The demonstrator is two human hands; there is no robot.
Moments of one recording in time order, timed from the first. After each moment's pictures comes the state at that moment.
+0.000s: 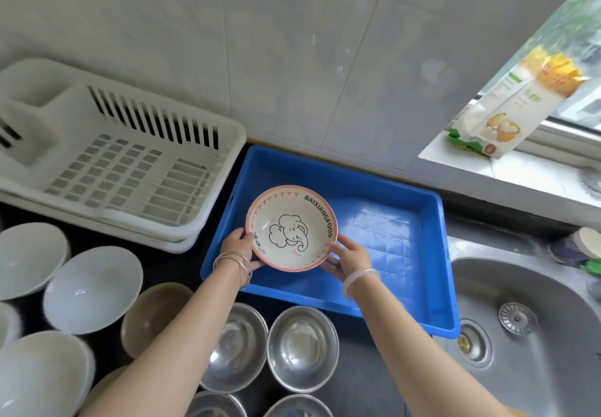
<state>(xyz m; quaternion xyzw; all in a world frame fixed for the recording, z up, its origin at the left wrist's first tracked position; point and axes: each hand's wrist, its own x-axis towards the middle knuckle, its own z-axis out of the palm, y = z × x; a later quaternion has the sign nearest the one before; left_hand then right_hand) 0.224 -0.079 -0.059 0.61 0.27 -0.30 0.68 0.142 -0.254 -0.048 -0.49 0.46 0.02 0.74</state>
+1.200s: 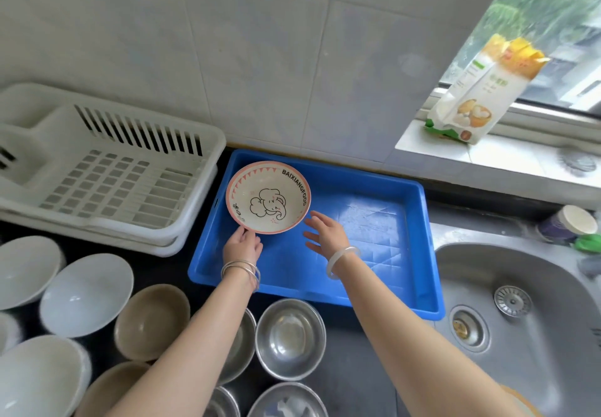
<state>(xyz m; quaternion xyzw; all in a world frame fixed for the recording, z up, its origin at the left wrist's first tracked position) 0.192 -0.112 -0.042 0.57 0.26 -0.20 0.75 0.155 -0.258 -0.032 -0.58 0.39 0.05 0.71</state>
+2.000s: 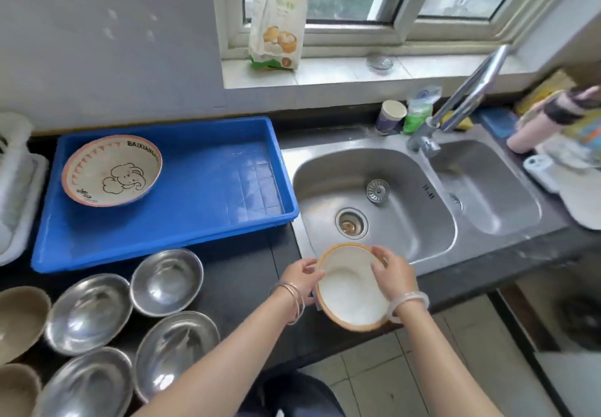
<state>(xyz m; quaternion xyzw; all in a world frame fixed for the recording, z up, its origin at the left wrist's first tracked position) -0.101 -0.254 -0.013 0.67 -0.02 -0.59 0.45 -0.234 -0.375 -0.009 -0.76 0.57 -0.01 0.32</state>
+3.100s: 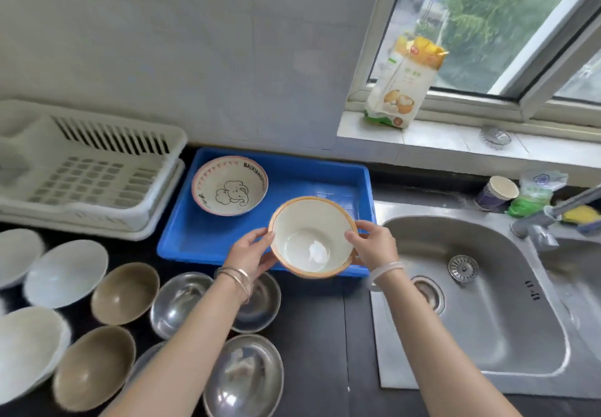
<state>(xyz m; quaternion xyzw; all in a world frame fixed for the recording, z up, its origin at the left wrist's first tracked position) 0.074 -0.141 0.041 0.61 0.12 -0.33 0.71 -0.009 -0.338 0.035 -0.76 0.41 -0.07 0.51</state>
